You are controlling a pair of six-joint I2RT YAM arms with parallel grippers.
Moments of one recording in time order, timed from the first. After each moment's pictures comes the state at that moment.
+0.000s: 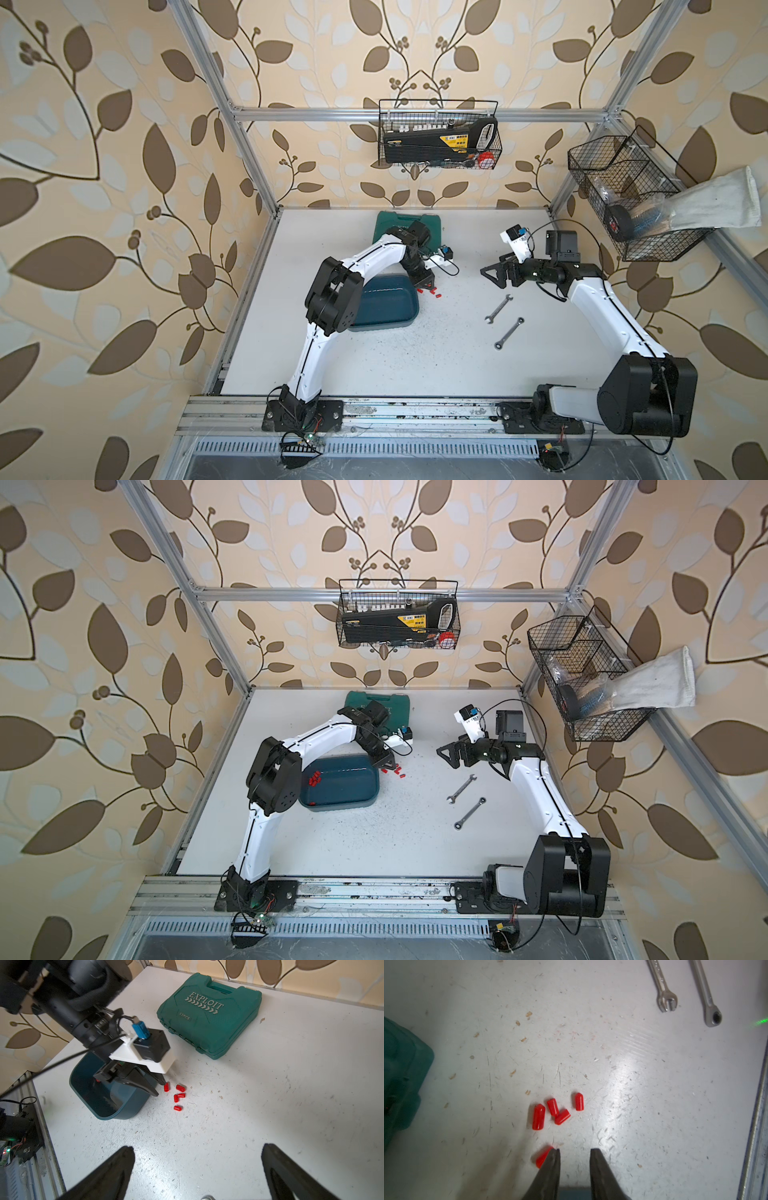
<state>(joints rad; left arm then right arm) -0.67 2.17 1.83 -0.93 0.45 0.55 -0.08 1.32 1.02 -0.55 -0.68 -0.30</state>
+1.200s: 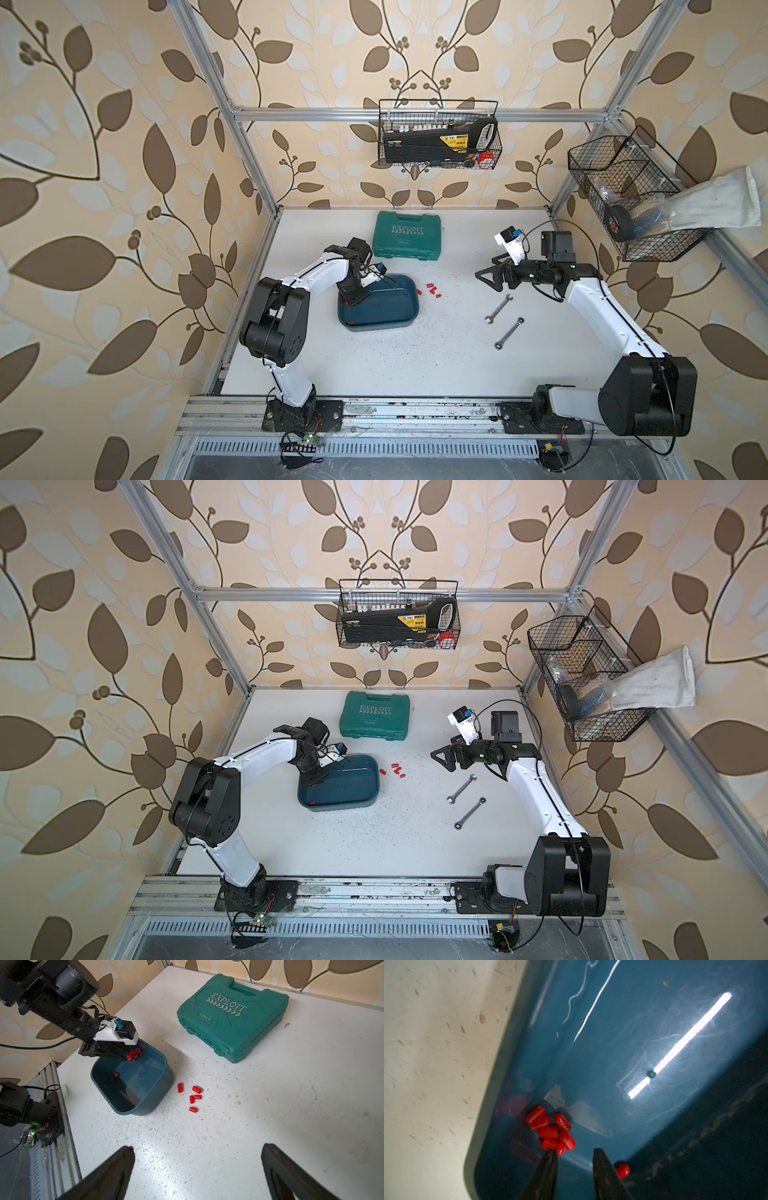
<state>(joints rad) -0.39 1.75 1.20 -0.87 -0.02 0.56 -0.04 1.32 1.01 -0.56 -0.74 -0.32</state>
